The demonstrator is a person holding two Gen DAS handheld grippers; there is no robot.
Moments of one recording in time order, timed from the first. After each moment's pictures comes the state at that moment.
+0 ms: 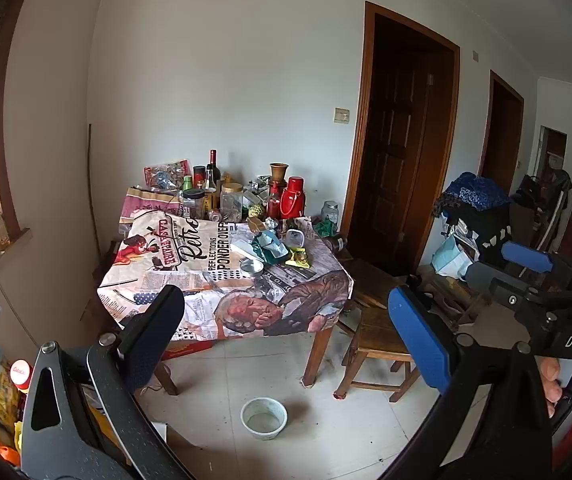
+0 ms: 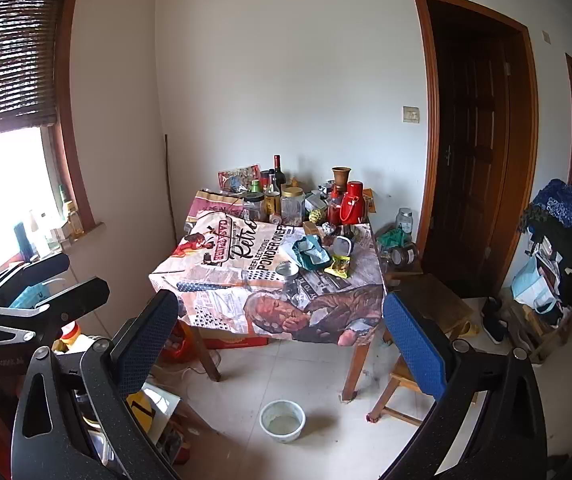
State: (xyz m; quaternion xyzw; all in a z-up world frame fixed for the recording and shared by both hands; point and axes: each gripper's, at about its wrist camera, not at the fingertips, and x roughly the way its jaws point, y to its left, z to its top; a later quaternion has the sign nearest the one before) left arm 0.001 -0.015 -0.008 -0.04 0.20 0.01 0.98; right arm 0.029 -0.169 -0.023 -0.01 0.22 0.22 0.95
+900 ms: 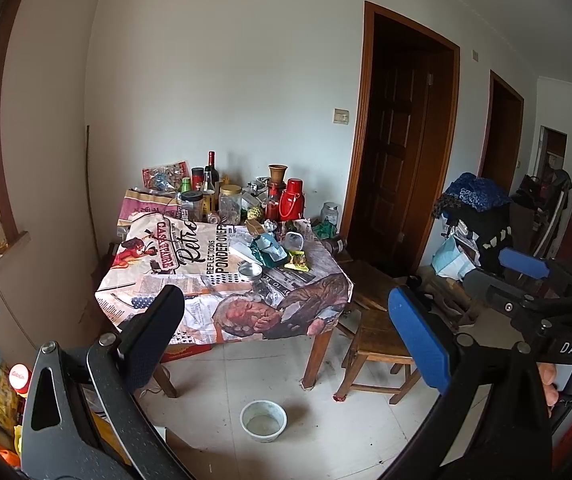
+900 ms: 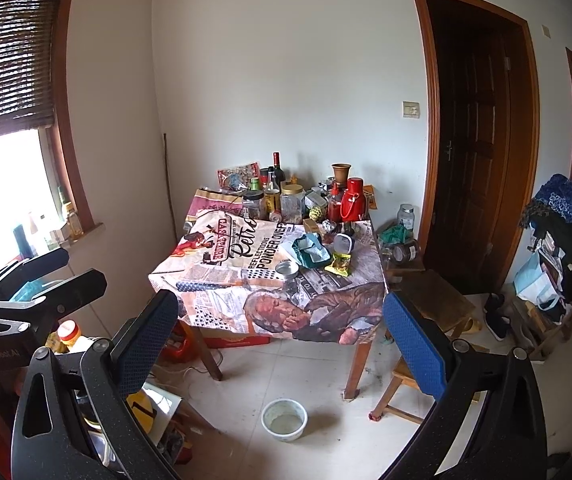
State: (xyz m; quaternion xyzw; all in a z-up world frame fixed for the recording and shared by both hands) left arm 0.007 -0.012 -0.005 -0.04 0.20 0.01 0.98; right arm 0.038 -0.169 -0.028 0.00 0.23 0.22 0.95
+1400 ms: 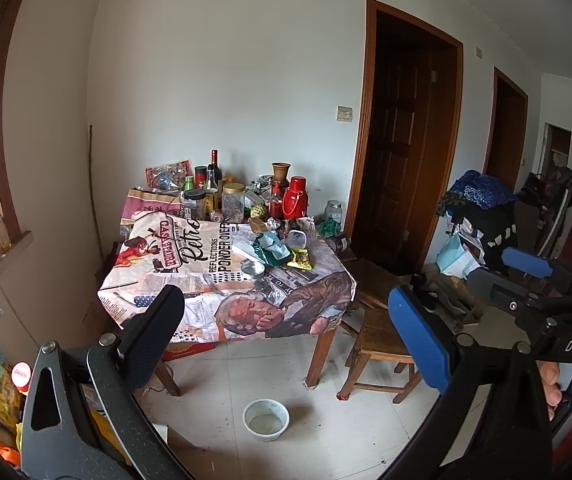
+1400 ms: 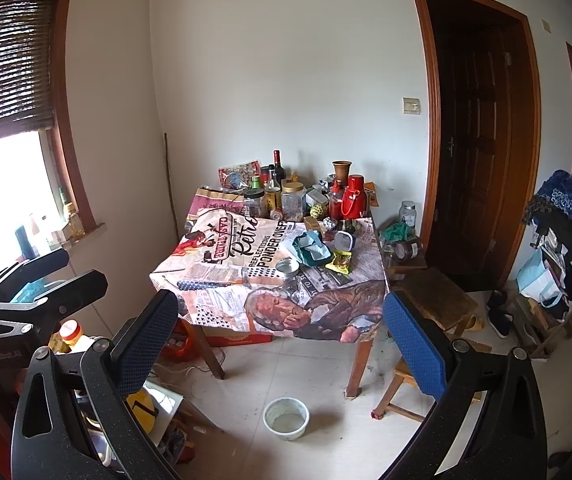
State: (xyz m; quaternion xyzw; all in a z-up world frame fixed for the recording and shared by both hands) left arm 0.013 -0.015 -0.005 -0.04 0.21 0.01 0.98; right arm 0.040 -0.173 -0.031 0.01 0.23 0.23 0.95
